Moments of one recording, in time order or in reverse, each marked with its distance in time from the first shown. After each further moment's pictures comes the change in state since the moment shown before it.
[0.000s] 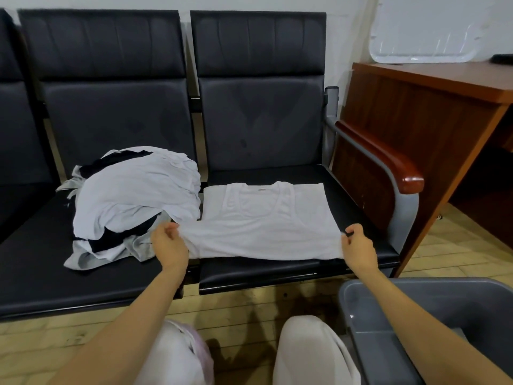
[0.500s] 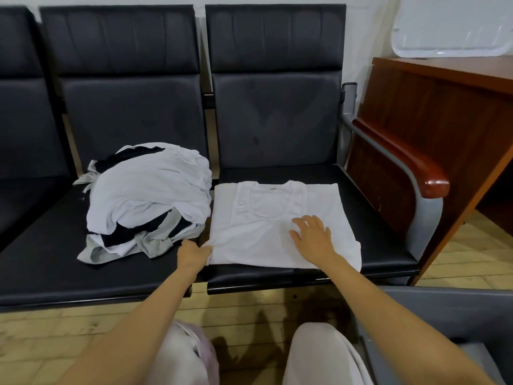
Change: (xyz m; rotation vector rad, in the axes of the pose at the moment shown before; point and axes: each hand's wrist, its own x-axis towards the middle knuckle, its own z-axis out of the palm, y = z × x) left_hand -0.005 -0.013 0.008 0.382 -0.393 -0.237; right_hand 0.007 -0.076 0.073 -0.353 -0.310 -0.382
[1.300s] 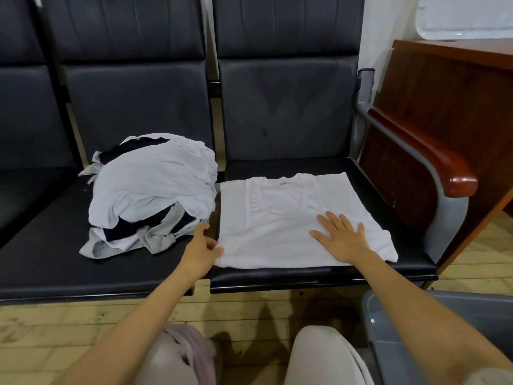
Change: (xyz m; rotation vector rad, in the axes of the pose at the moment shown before) left_hand -0.030 0.011 -0.014 -0.040 -0.190 0.283; right_hand 0.026 0.070 0.002 -0.219 -0.212 0.034
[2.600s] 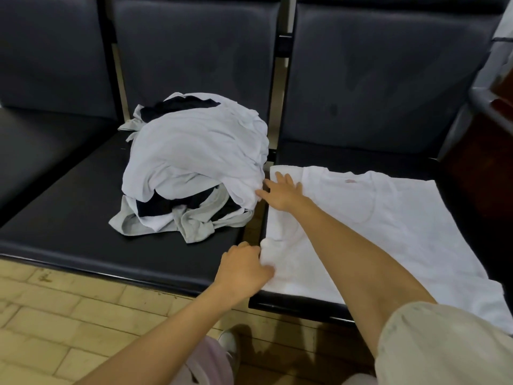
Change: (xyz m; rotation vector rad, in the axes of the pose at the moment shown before) left_hand 0.019 -0.016 0.001 0.466 -0.143 -0.104; right_hand 0.160 -0.255 0.000 0.001 -0.173 -0.296
